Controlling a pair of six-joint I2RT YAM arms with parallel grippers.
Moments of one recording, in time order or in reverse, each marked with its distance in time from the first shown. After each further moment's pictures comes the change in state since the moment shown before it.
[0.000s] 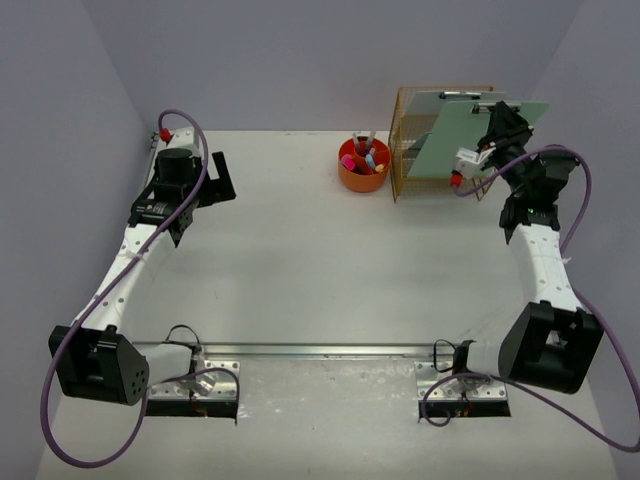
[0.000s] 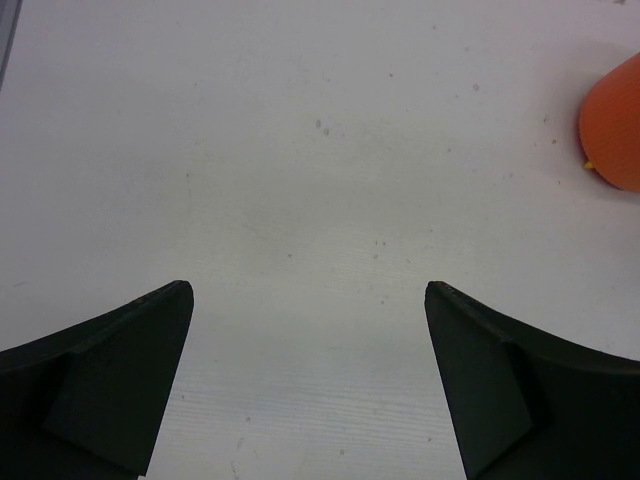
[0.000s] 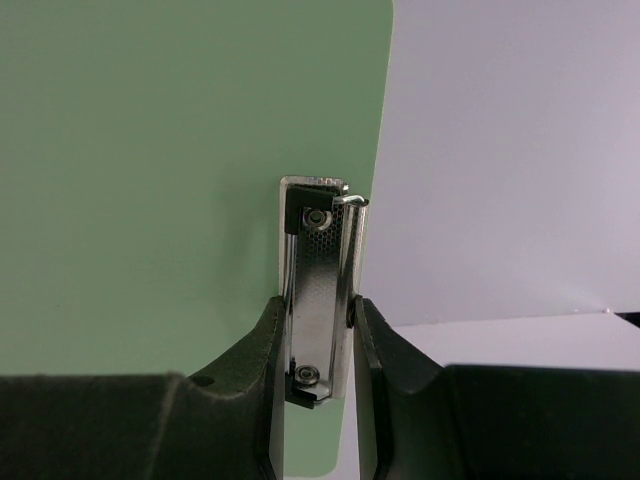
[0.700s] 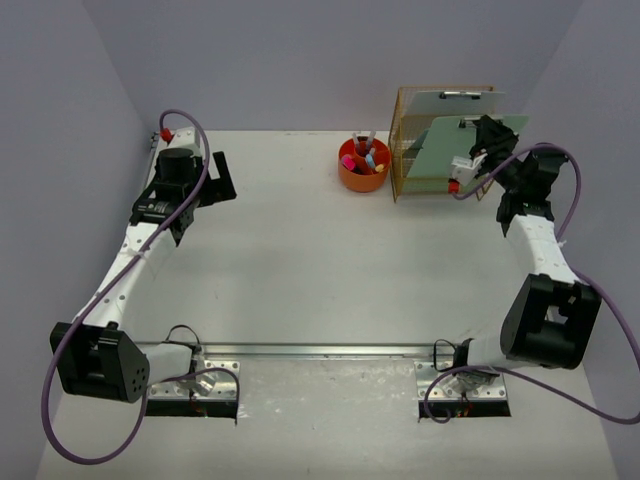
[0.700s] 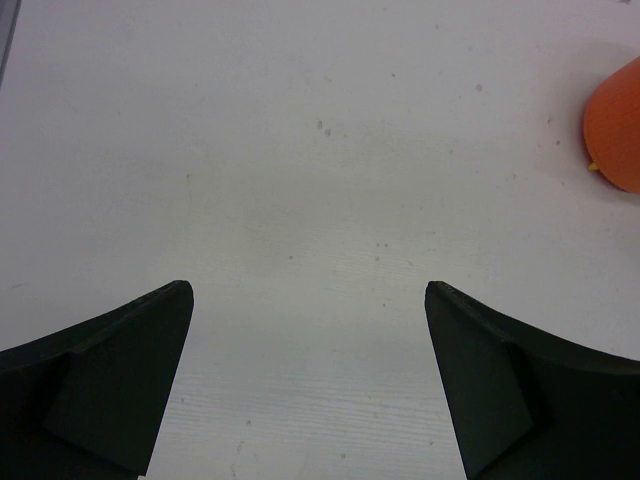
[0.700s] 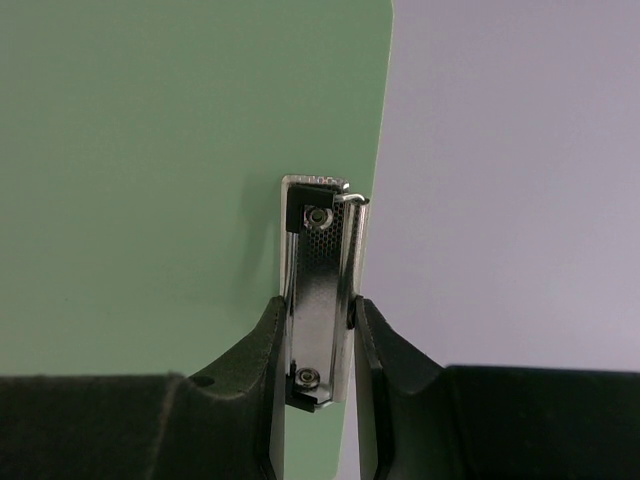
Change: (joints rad) left arm 0.000 0.011 -0.002 0.010 -0.004 0.001; right arm -0.022 0.126 0.002 -0.028 -0.105 -0.047
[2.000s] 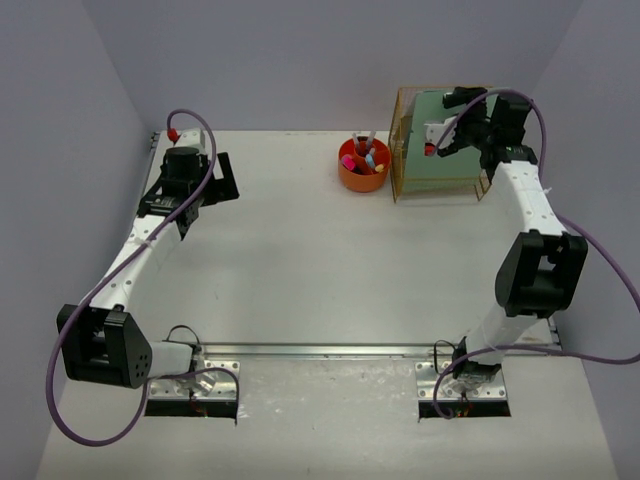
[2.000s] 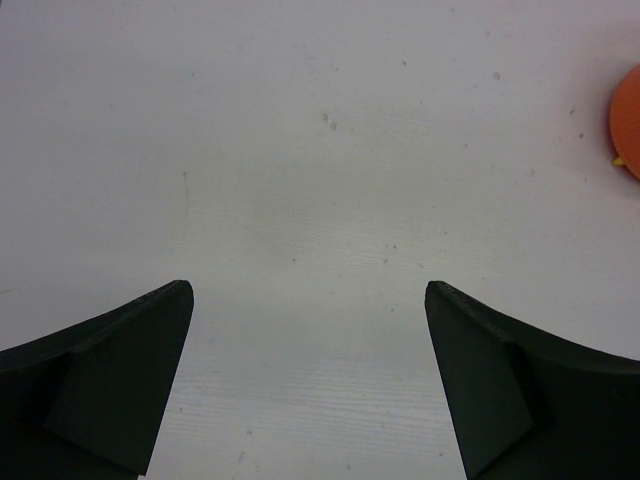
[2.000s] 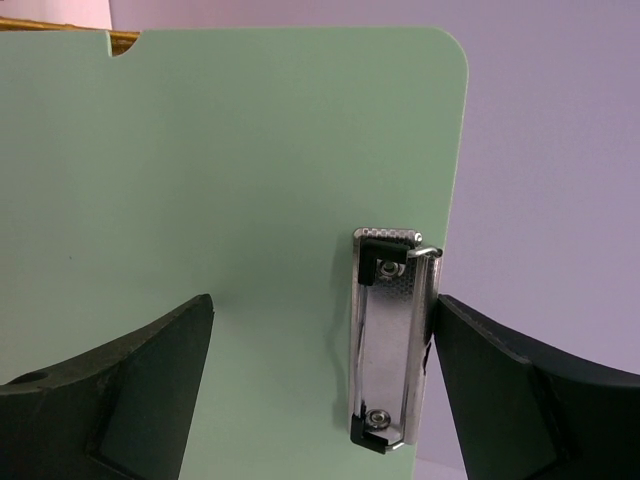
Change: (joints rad) left arm 0.000 0.072 0.000 0.034 -0.004 0.007; right arm 0.162 0.312 0.513 -0.555 0.179 -0.071
